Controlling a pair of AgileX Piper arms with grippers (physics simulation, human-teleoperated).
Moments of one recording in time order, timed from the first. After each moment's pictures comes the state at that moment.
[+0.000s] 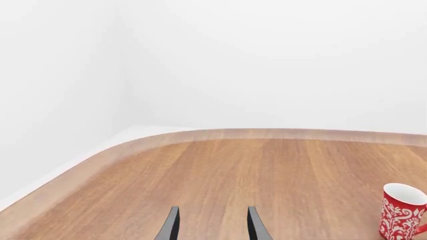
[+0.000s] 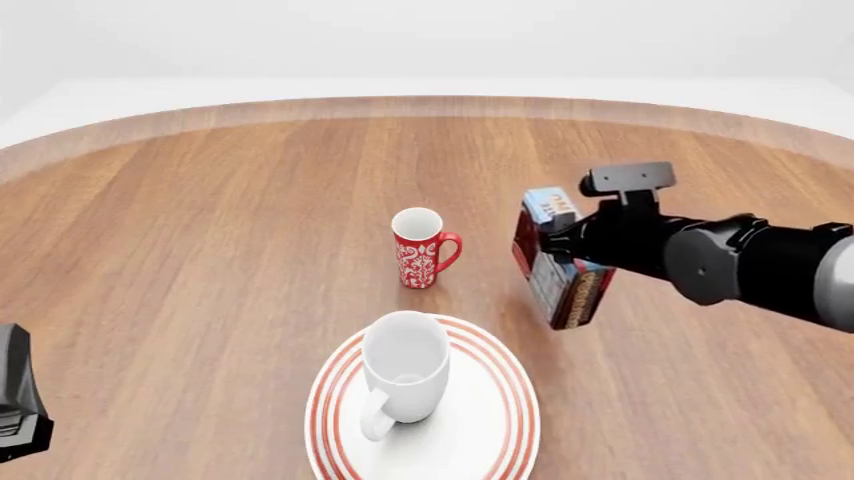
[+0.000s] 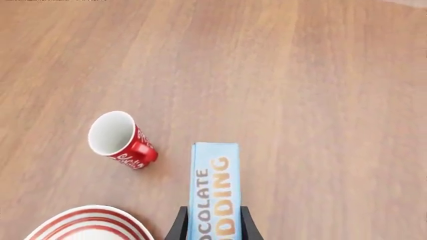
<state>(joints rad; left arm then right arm) 0.24 0.00 -0.01 -0.11 0.04 0.31 1.50 -0.85 0.02 0.10</state>
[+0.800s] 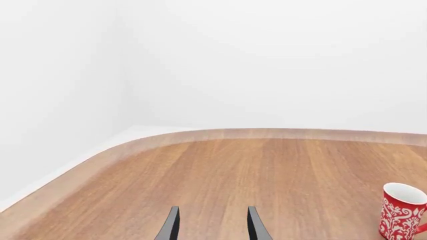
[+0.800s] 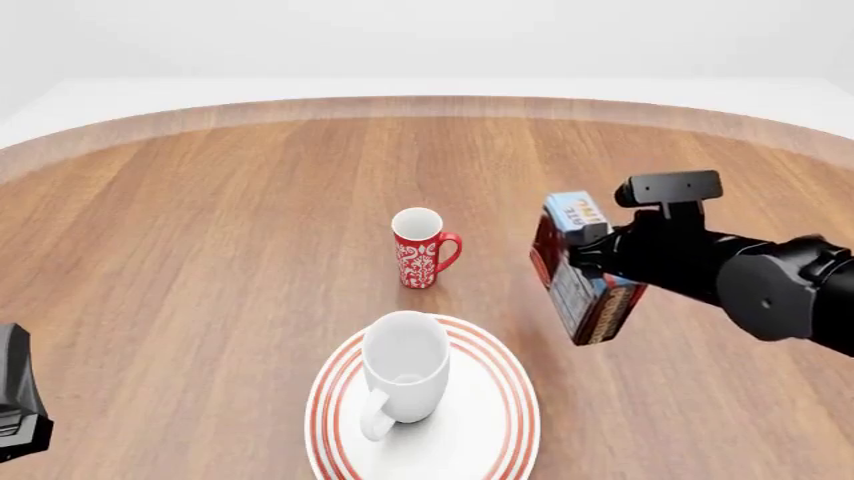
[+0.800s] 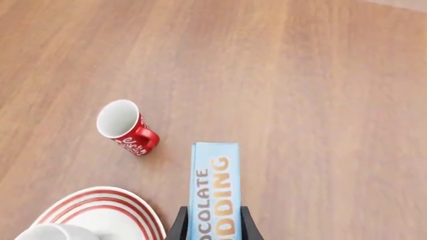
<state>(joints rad) 0.24 0.00 -0.02 -0.11 0.05 0.29 1.31 -0.73 0.06 0.11</state>
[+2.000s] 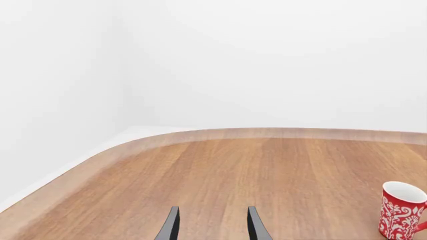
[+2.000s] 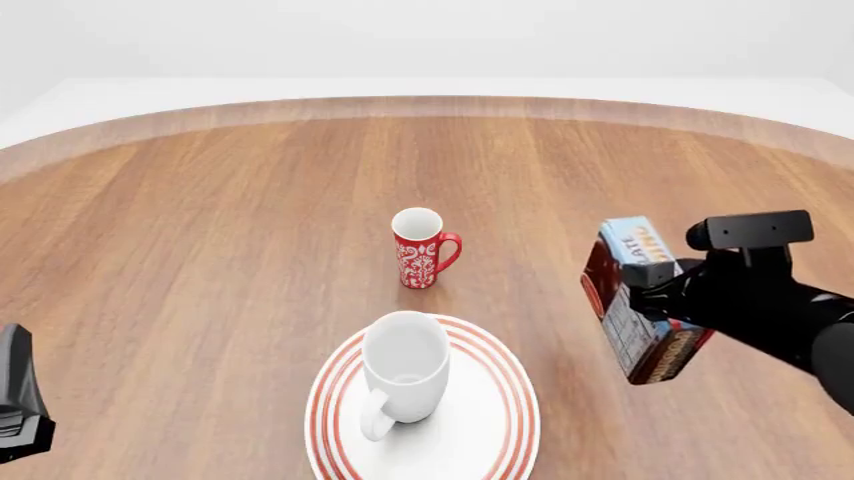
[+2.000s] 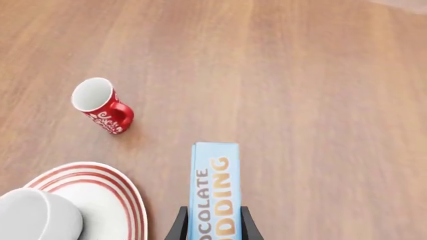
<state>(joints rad) 0.23 0.00 -0.01 -0.11 0.05 0.19 1.05 -0.55 0.13 0.05</state>
